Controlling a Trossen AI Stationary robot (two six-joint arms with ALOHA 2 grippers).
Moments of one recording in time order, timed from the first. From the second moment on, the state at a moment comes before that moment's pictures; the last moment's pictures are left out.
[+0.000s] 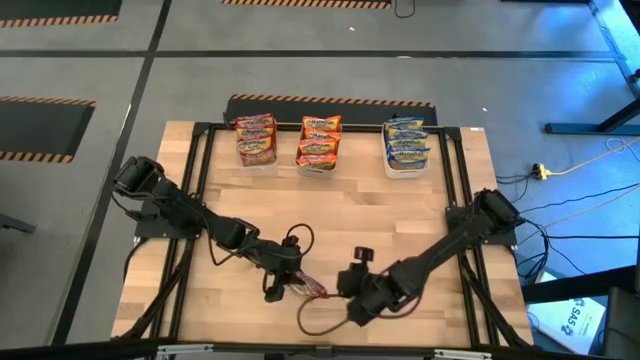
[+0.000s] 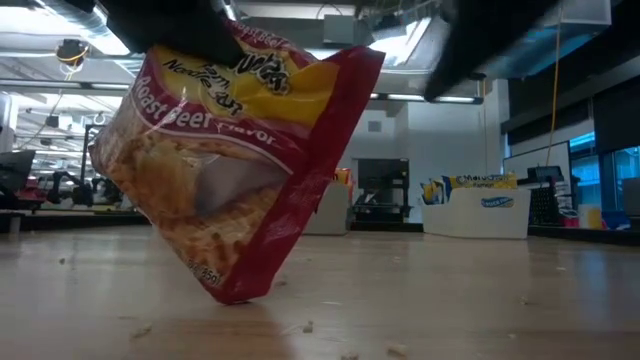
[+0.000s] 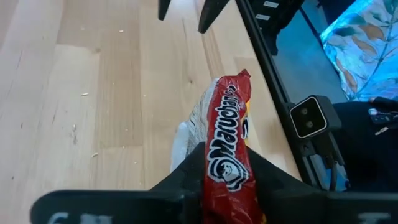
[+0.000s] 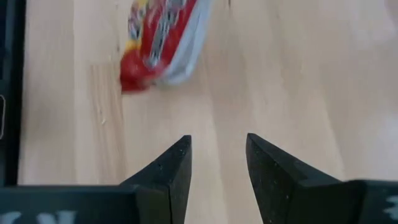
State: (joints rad) left arm -0.43 1.57 0.85 0.12 -0.02 -0.41; right arm 0.61 1.92 1.49 -0.73 0.45 0.62
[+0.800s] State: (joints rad) left arm -0.38 1.23 0.86 -0.08 -0.14 -0.32; right arm 0.77 1.82 0.94 0.02 0.70 0.97
